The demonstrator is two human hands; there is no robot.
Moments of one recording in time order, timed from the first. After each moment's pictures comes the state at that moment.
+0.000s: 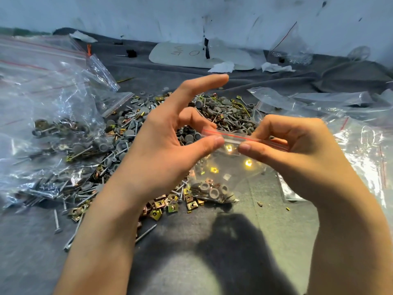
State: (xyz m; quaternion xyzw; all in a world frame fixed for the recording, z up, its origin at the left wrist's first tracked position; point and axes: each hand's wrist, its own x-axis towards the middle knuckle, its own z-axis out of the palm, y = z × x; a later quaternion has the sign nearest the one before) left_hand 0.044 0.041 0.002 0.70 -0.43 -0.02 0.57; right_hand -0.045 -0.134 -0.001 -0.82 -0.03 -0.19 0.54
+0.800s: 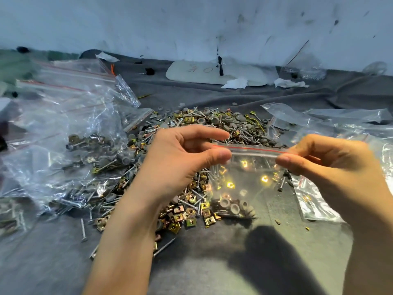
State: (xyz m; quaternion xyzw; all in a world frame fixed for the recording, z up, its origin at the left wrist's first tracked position) left_hand 0.054 0.050 -0.003 0.64 -0.30 -0.14 0.69; right_hand -0.049 -0.149 -0.004 -0.78 0.01 -0.25 0.57
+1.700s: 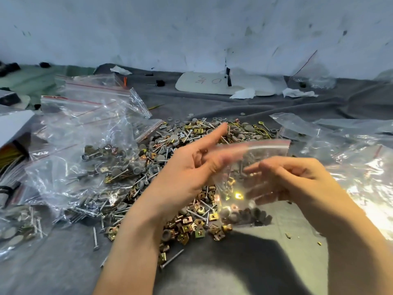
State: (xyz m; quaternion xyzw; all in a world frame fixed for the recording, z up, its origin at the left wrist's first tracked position) left_hand 0.063 0.056 -0.012 0.66 -0.34 -0.21 0.64; right_hand -0.026 -0.133 -0.018 -0.74 0.00 -0.09 0.67
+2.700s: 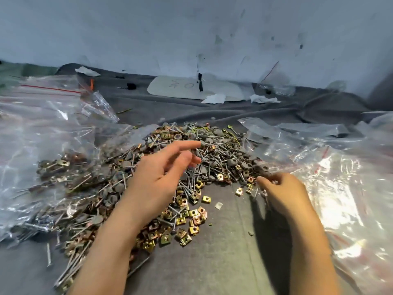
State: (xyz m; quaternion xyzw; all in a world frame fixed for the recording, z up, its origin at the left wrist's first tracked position) left_hand 0.061 0.042 -0.019 0.77 -0.35 0.01 0.53; right_hand -0.025 -0.187 -0.054 -0.86 0.39 -0.10 0.31
